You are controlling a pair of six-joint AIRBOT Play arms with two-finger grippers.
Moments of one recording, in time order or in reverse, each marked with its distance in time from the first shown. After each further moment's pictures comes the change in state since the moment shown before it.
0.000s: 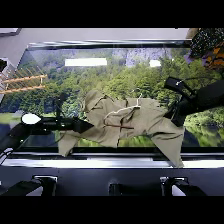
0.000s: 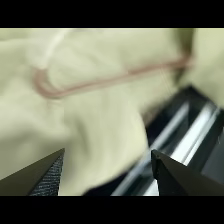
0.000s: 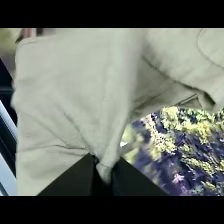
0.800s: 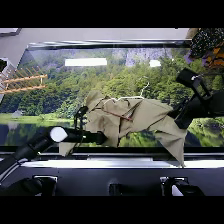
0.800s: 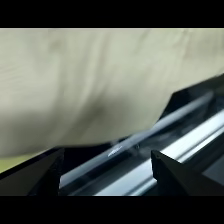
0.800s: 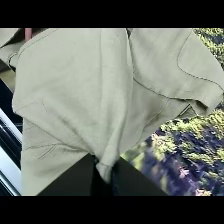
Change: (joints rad) left arm -0.488 -0.020 0.024 0.440 0.284 -0.850; right arm 0.000 0.173 0.000 0.039 -0.011 0.211
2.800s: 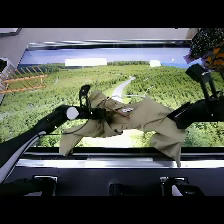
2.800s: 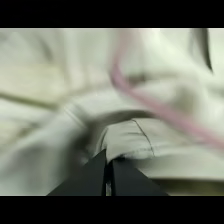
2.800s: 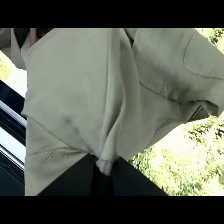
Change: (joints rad) left arm 0.117 -0.314 0.356 0.256 0.096 -0.138; right arm 0.000 0.066 0.000 0.023 -0.037 0.321
